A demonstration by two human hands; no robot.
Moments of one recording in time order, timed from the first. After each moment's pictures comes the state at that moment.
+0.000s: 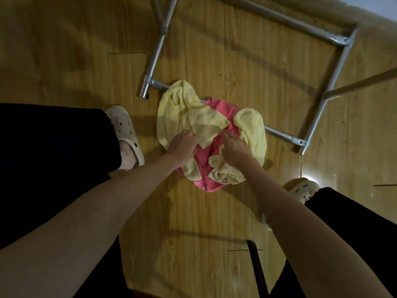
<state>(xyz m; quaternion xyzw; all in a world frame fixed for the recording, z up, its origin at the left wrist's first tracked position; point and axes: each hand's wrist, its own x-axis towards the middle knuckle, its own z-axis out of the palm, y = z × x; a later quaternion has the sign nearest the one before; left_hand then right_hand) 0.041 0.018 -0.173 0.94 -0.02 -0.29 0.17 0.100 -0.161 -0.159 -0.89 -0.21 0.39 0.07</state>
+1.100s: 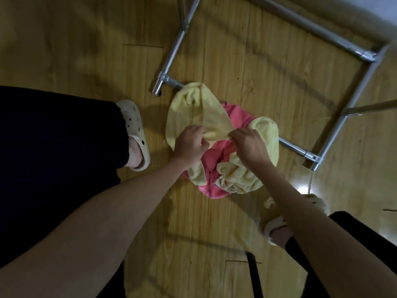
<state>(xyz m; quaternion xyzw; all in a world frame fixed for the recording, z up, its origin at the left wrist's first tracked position) 0.047 0.022 -0.165 0.93 0.16 -0.10 0.32 0.127 -0.148 -0.149 -0.91 -0.33 0.18 0.18</state>
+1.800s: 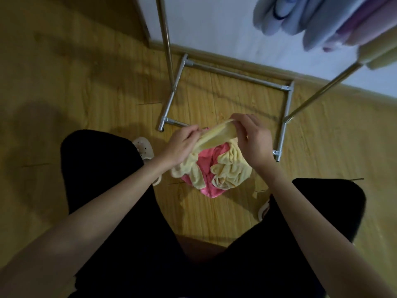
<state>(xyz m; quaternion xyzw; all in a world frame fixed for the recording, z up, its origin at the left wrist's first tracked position) -0.003 0.034 0.125 0.79 0.08 -0.14 0.59 0.049 -0.161 0.135 -0.90 -0.25 -0.11 0.34</state>
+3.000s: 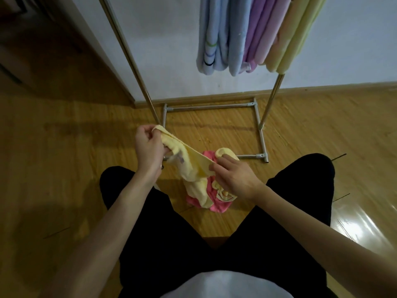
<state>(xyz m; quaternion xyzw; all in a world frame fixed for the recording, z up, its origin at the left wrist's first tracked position) -0.040 0.027 0.276 0.71 0.27 0.10 0.64 -0.067 -0.185 0.186 -0.87 -0.40 -0.16 0.24</state>
